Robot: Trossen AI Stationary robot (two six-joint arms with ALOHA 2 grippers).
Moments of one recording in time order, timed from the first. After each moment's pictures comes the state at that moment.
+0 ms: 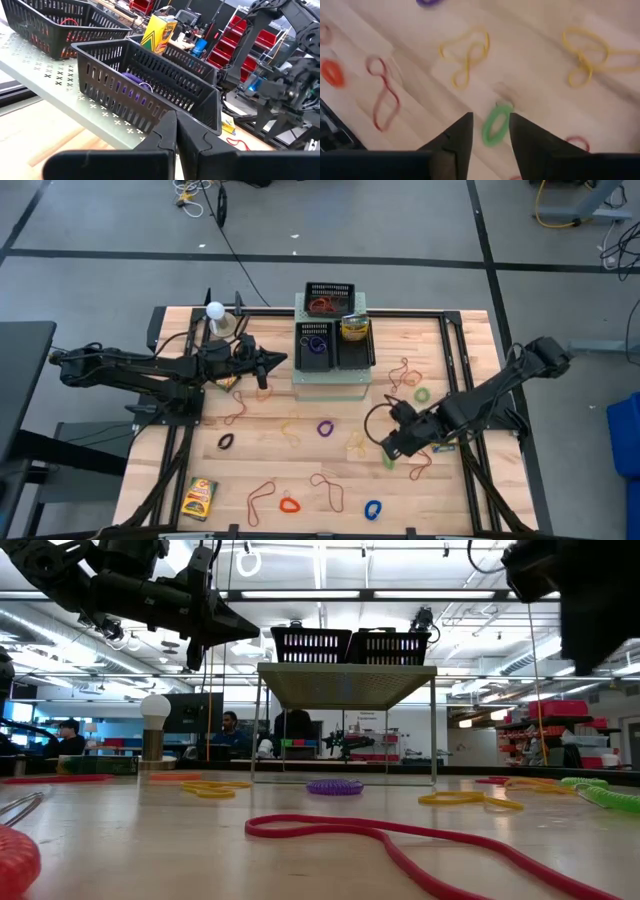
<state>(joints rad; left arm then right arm) 0.18 0.99 0.36 0.55 -0.16 -0.42 0.52 1.33 0.94 -0.82 0.18 1.44</state>
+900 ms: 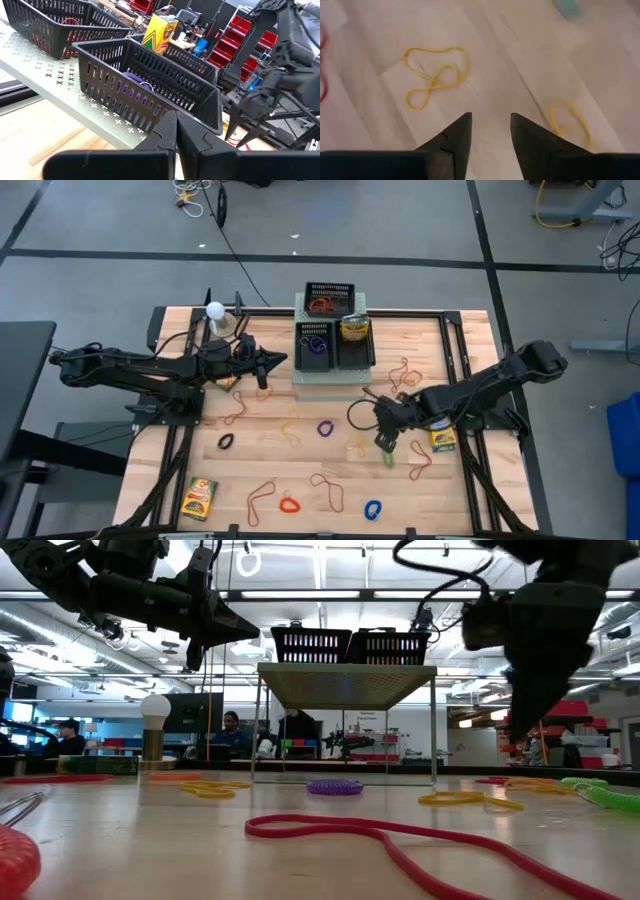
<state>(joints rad) 0.18 0.99 0.36 0.55 -0.16 -0.42 0.31 1.40 0.78 -0.56 0.12 0.80</state>
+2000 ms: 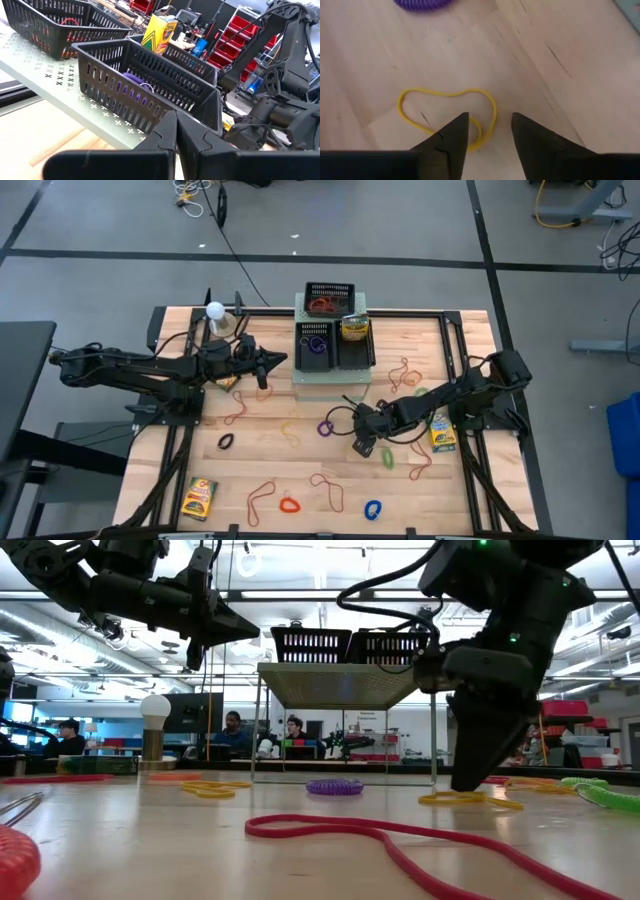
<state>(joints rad) 0.18 0.99 0.36 0.55 -0.16 -0.42 0.29 1.73 0.86 -0.34 0.12 0.82</state>
